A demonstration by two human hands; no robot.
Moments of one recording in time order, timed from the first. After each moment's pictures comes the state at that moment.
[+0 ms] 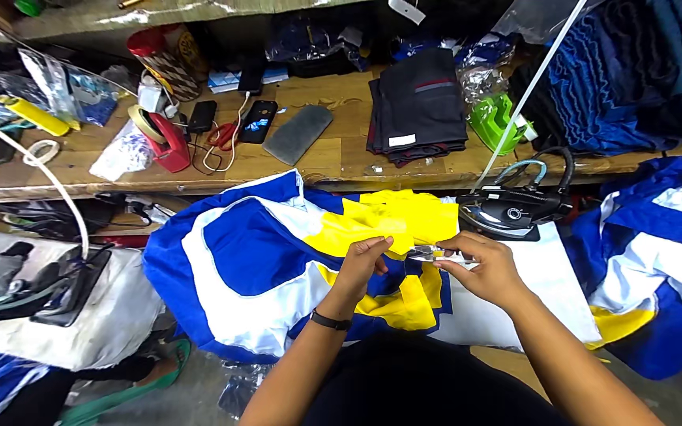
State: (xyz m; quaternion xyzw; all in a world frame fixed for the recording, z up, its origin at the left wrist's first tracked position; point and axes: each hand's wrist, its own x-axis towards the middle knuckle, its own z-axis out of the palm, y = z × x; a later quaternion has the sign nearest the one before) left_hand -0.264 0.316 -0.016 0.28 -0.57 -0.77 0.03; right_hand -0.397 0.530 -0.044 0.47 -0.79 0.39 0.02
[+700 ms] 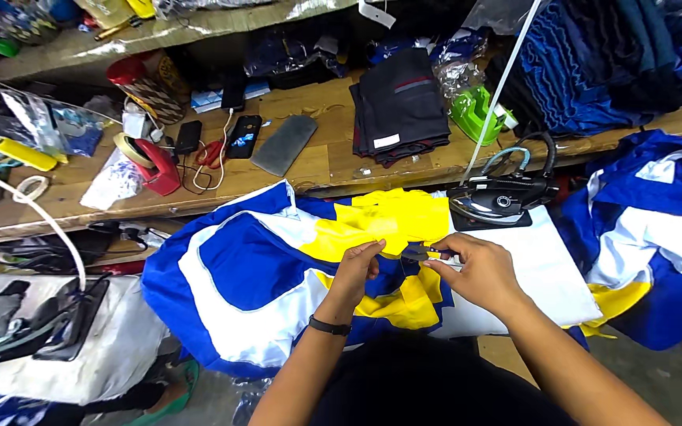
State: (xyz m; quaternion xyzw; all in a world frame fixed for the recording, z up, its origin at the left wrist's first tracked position) left_hand -0.263 0.315 -0.018 0.30 -0.53 -0.79 0.01; right_hand -0.357 0.521 -0.006 0.36 -0.88 0.32 -0.01
